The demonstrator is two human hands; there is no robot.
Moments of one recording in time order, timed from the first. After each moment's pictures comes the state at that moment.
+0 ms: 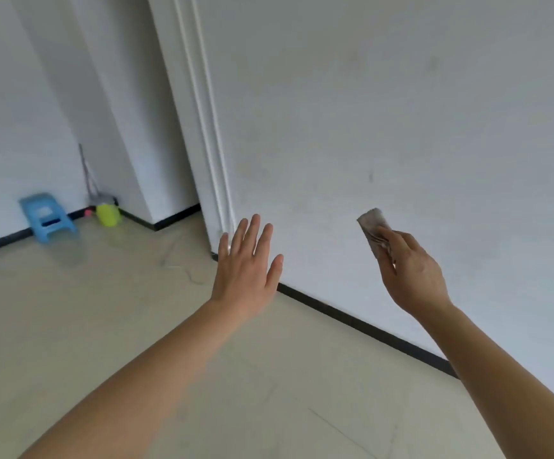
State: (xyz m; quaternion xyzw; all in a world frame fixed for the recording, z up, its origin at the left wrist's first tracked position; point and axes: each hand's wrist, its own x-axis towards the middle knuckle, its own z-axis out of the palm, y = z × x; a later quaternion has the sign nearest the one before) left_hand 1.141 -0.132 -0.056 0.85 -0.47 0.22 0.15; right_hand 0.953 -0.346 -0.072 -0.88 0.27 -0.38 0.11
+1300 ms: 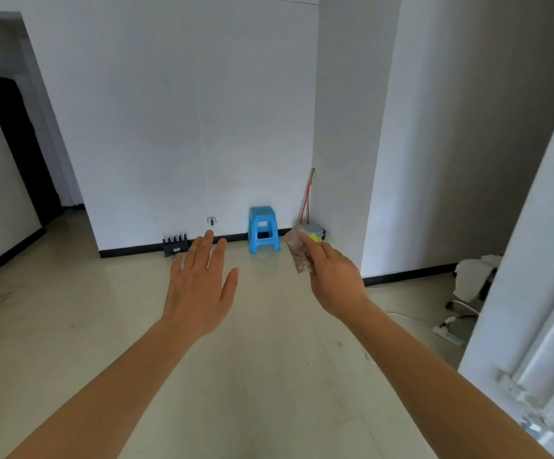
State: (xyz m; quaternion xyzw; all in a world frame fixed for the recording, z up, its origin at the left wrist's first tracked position) left_hand 2.150 0.417 -0.017 0.96 -0.07 0.28 0.05; right_hand 2.189 0.169 -0.028 -0.92 -0.15 -0.32 0.15
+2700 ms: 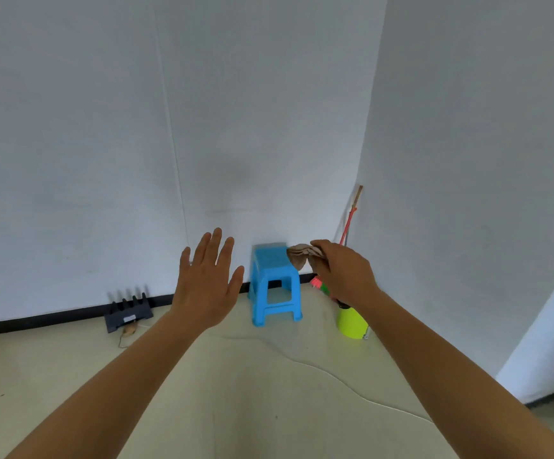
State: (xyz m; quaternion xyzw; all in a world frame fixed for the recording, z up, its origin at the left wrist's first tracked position) left_hand 3.503 0.569 -0.080 0.97 -0.07 0.23 0.02; right_hand 3.544 0.301 -0.077 -0.95 -0.11 -0.24 0.16
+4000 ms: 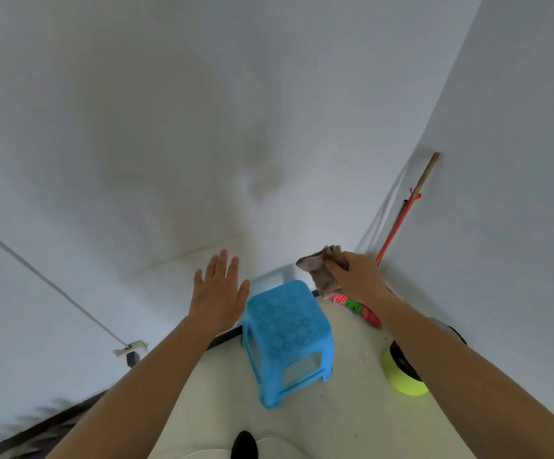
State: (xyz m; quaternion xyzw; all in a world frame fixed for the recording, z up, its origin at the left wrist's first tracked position) left_hand 4.547 0.581 -0.243 0.99 -0.15 -0.05 0.03; right_hand 4.512 0.304 -0.227 -0.92 0.16 0.01 0.37
